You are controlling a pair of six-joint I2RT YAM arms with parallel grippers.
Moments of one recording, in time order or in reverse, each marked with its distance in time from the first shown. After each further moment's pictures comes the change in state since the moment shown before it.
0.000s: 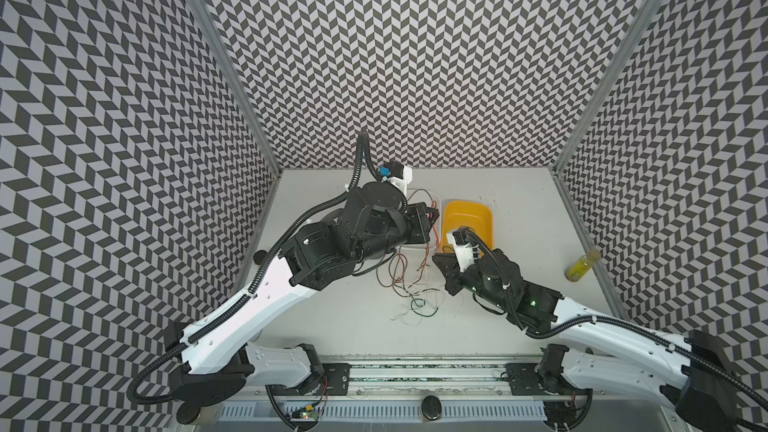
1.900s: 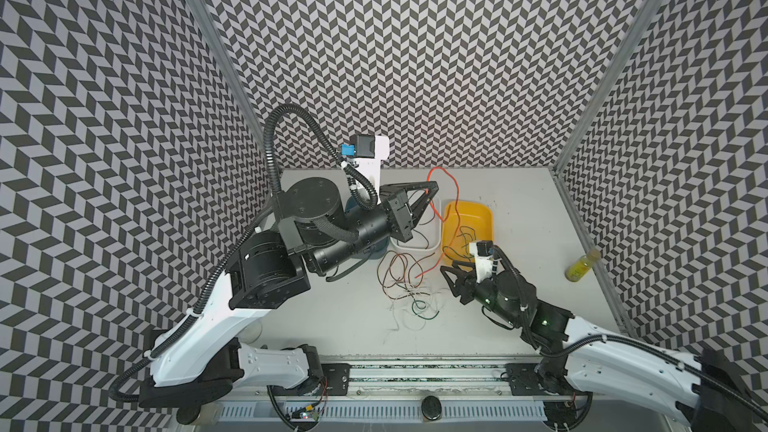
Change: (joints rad) left arm -0.090 -0.062 0.171 0.118 -0.063 0.150; right arm 0.000 -0.228 -0.221 0.103 0.065 0.240
